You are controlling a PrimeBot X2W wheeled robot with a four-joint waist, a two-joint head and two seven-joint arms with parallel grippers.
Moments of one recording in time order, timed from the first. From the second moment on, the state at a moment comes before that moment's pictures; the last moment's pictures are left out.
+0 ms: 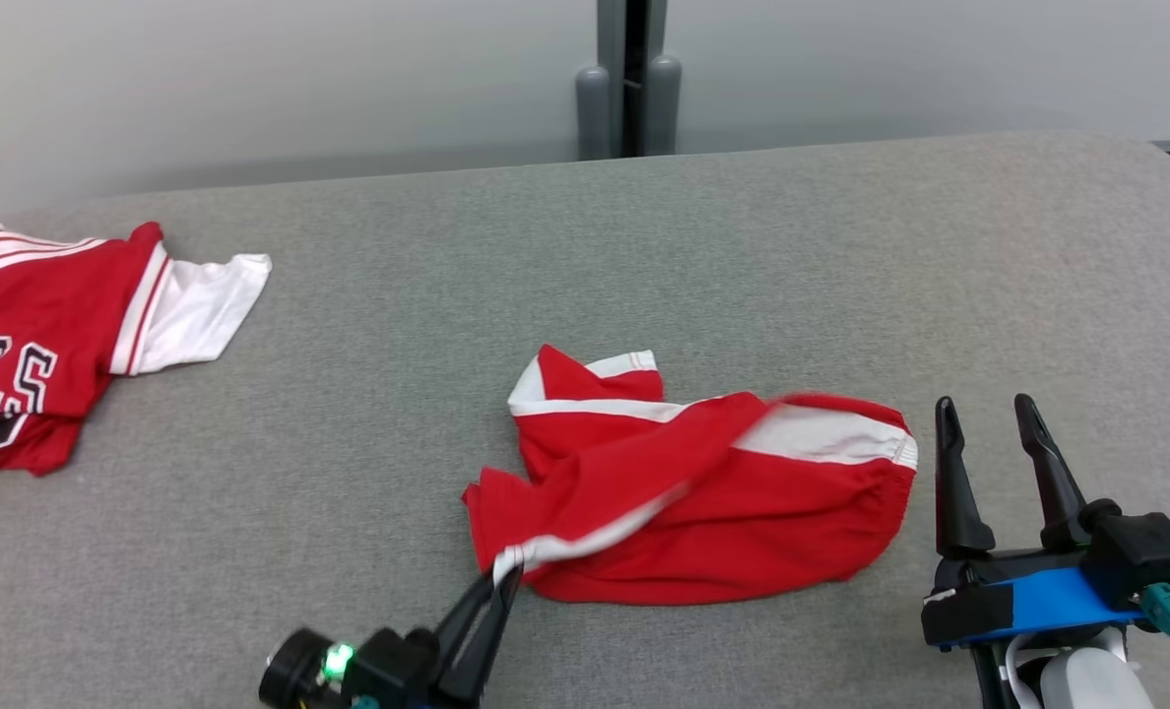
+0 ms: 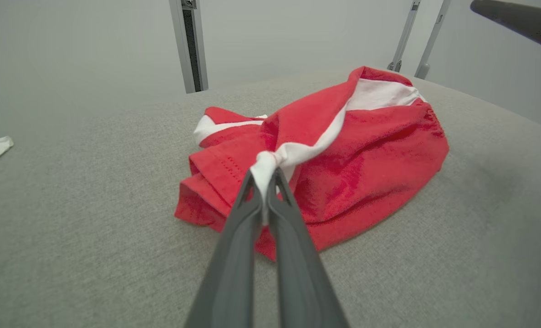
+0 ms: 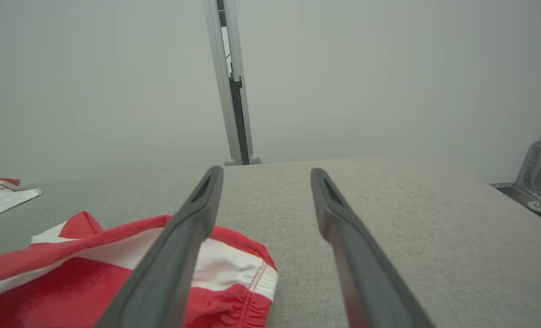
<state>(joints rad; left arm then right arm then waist) -0.13 0.10 -0.41 0.30 -0.11 -0.13 -0.26 -0.13 -0.05 -0.06 0.17 0.08 0.13 -0.26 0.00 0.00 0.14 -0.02</state>
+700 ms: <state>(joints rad) -0.01 0.10 -0.34 0.25 -0.13 -0.10 -0.26 -0.13 -0.05 -0.07 0.18 0.08 0.13 -0.26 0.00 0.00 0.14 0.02</state>
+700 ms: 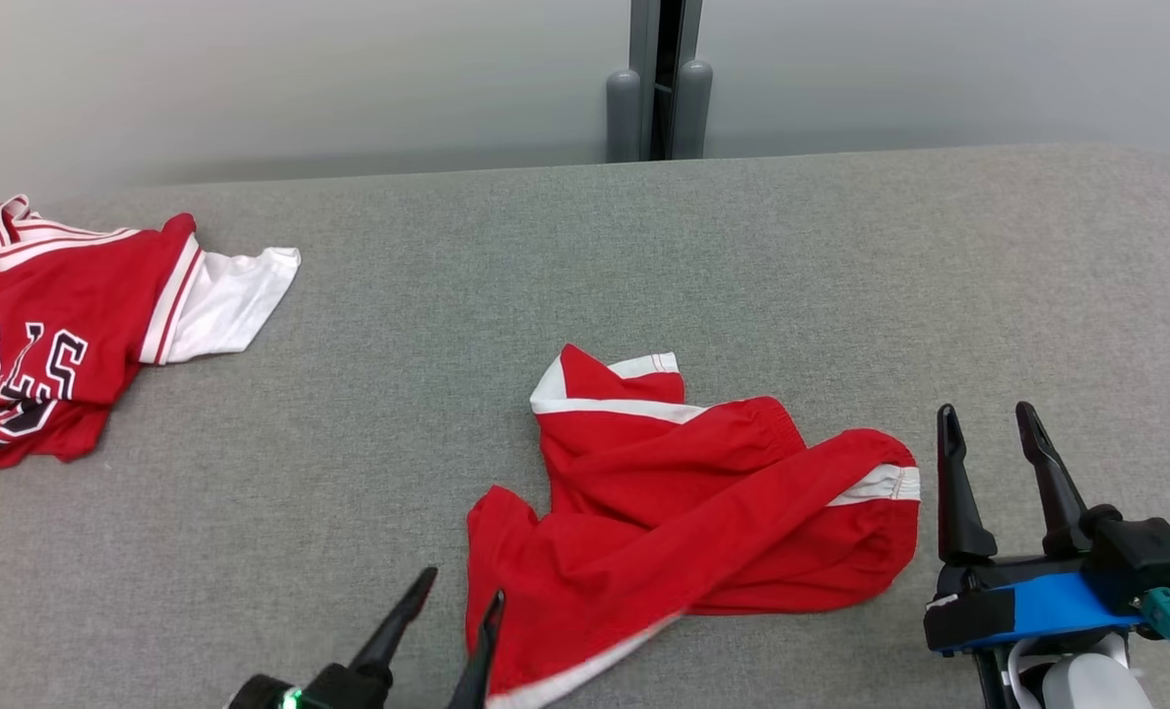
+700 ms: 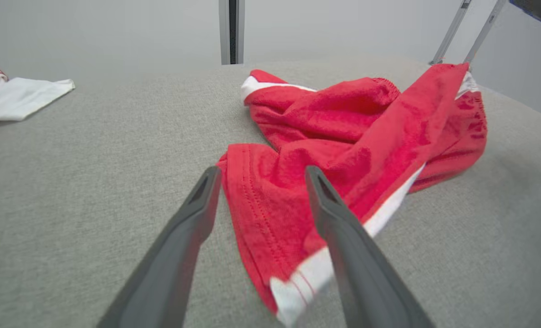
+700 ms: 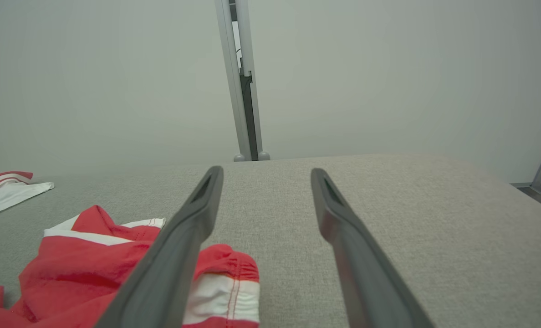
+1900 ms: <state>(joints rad) -0.11 0.06 -0.03 0.13 -0.07 -0.05 -0.26 -0.27 -0.13 0.09 0.27 0.07 0.13 -0.26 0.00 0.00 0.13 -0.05</state>
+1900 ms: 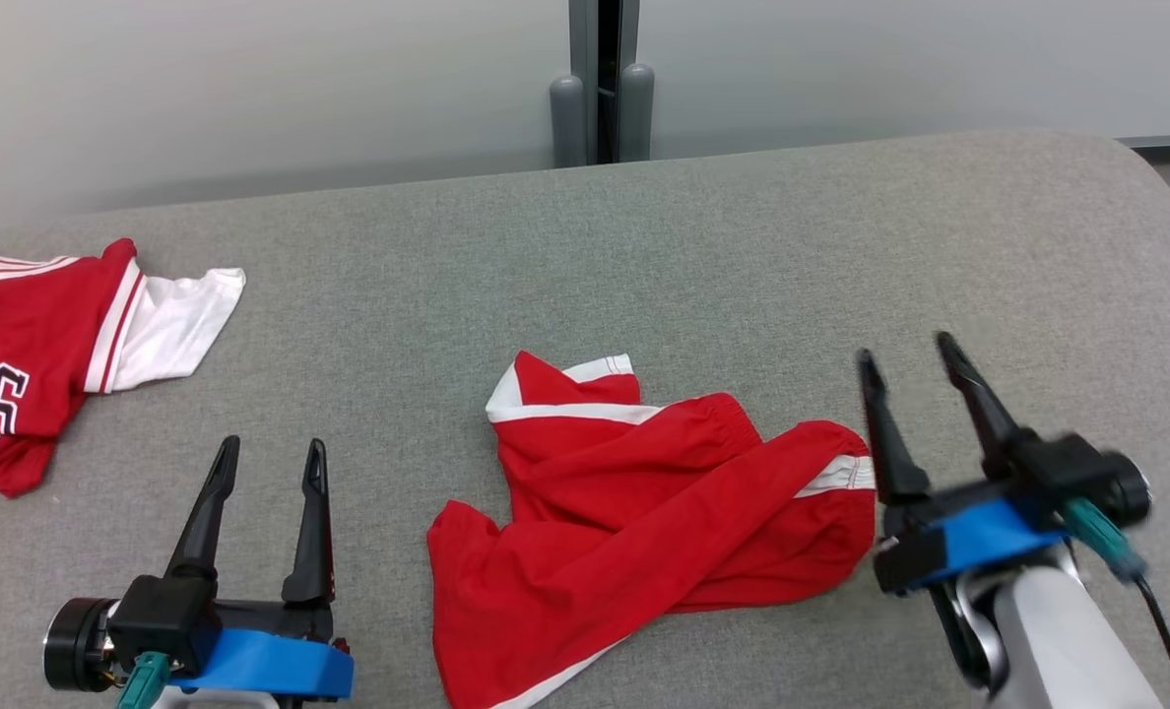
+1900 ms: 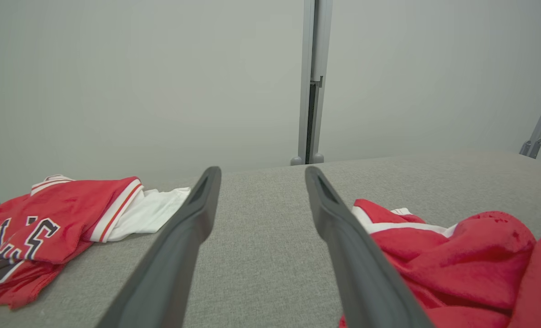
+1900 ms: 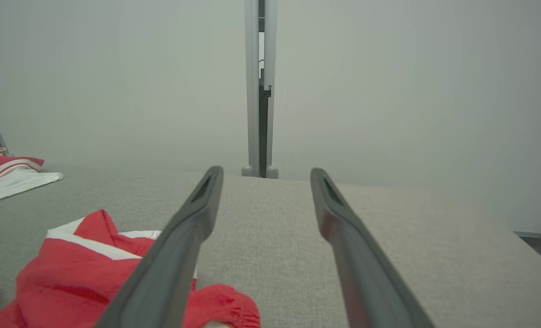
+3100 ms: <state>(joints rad) -0.15 0.05 -0.11 0.16 -0.14 -0.03 -0.26 -0.77 -0.43 0.81 0.55 0.57 0.13 0.69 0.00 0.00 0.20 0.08</state>
